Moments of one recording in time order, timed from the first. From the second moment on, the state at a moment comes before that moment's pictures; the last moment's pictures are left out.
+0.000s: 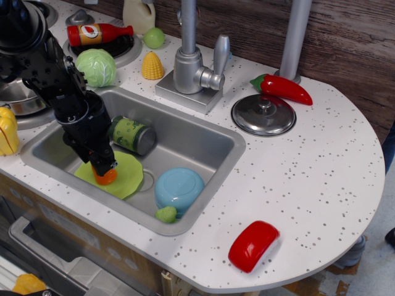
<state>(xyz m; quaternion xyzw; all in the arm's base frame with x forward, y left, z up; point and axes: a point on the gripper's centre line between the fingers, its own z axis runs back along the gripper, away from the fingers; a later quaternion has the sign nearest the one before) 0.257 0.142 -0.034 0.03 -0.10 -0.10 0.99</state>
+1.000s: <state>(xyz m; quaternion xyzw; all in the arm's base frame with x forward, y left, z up) 0.238 0.068 -0.027 0.03 -0.09 -0.05 0.99</state>
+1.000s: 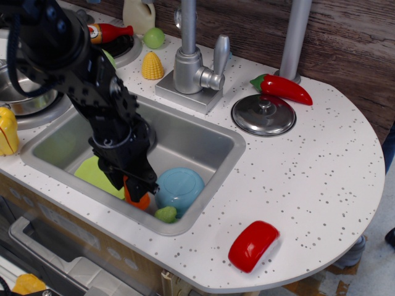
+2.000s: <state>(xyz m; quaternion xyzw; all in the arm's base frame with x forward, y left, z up) 0.237 0.066 -0.029 0.00 -0.06 -0.04 1.00</state>
